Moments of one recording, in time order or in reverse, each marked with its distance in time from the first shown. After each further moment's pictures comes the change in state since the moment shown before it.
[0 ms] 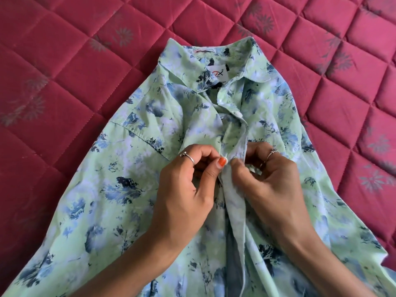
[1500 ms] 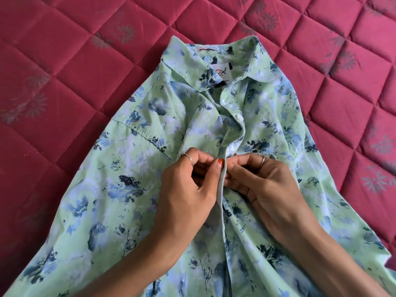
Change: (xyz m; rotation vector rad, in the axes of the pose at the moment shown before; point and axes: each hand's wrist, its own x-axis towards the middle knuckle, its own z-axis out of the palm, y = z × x) left_hand -0.004 -0.004 0.004 -0.055 0.008 -0.220; right_hand 0.001 0.001 -0.001 0.496 -0.134 0.369
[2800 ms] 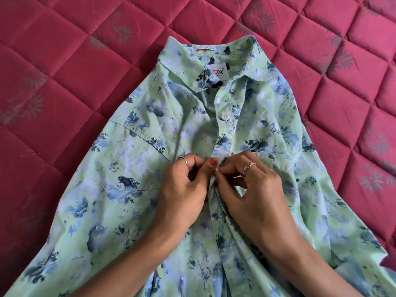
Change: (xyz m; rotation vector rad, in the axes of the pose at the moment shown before) left_hand 0.008 -0.015 0.007 -0.190 -0.017 -0.251; right_hand -0.002 0.017 0.007 -0.899 0.113 -0.625
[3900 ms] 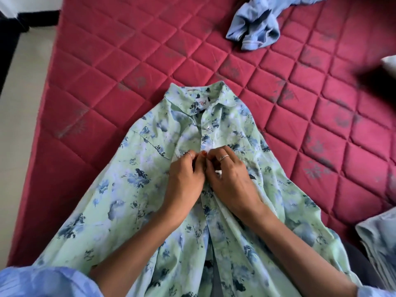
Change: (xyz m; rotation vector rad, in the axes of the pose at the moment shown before) left_hand -0.031 0.027 0.005 0.426 0.062 0.268; right_hand -0.014 -0.011 -0.010 -0.131 0.062 -0.235
